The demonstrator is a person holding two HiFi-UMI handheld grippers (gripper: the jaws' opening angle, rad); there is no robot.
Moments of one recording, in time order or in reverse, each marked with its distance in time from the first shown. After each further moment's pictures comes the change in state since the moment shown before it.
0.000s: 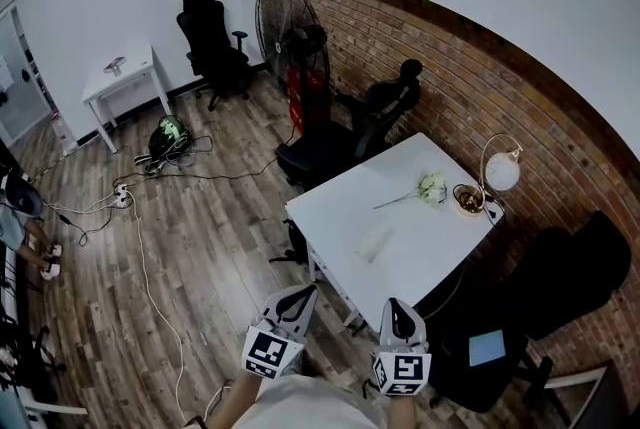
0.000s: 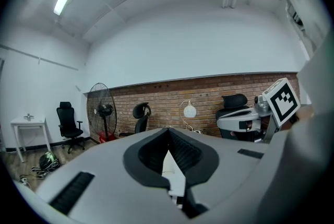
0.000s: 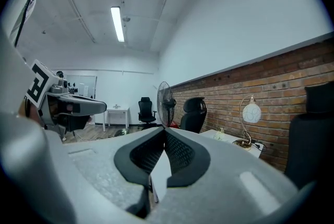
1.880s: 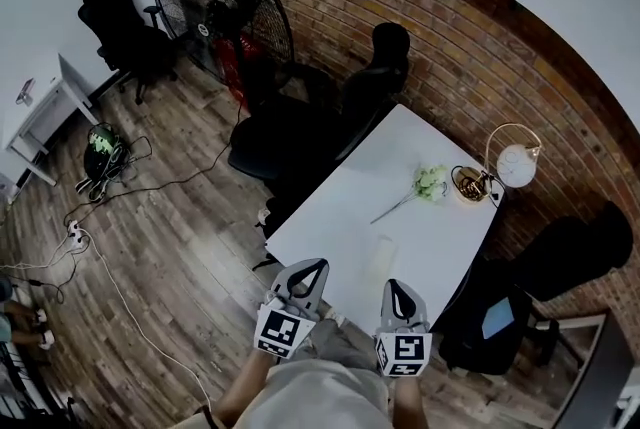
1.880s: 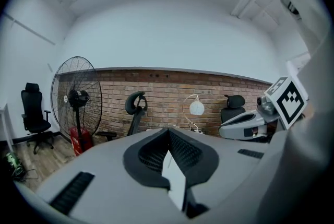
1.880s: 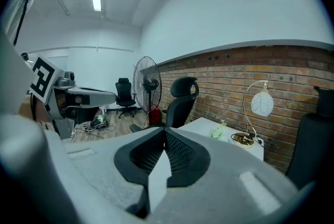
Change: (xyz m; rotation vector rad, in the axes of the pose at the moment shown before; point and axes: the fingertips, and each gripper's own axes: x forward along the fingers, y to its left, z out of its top) left arm 0.240 0.180 -0.023 -0.043 0.034 -0.286; right arm 0.252 -0.037 -0.014 0.021 0.211 -0.236
